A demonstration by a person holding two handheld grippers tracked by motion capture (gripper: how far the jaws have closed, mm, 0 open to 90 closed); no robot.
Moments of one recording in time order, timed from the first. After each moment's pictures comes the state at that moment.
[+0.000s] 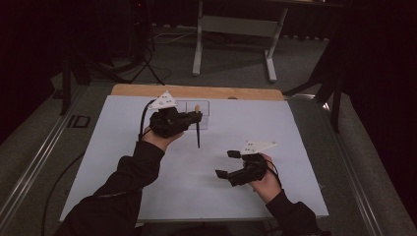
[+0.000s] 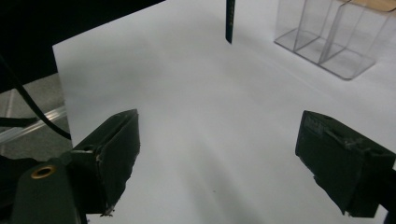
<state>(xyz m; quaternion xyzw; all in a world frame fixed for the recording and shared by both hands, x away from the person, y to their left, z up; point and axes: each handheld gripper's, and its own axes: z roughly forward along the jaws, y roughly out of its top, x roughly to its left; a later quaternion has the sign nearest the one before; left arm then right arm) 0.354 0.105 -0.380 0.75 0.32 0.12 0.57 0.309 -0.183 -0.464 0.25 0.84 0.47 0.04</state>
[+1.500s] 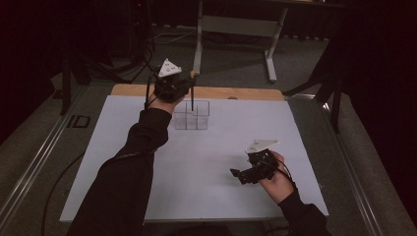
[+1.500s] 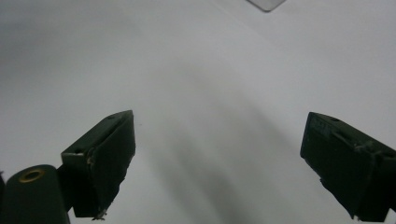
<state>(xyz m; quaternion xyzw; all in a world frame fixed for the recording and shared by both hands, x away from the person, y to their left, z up) 0.447 0.103 -0.364 0.72 0.37 0.24 0.53 0.313 -0.206 -0.461 0.31 0.88 0.33 0.12</state>
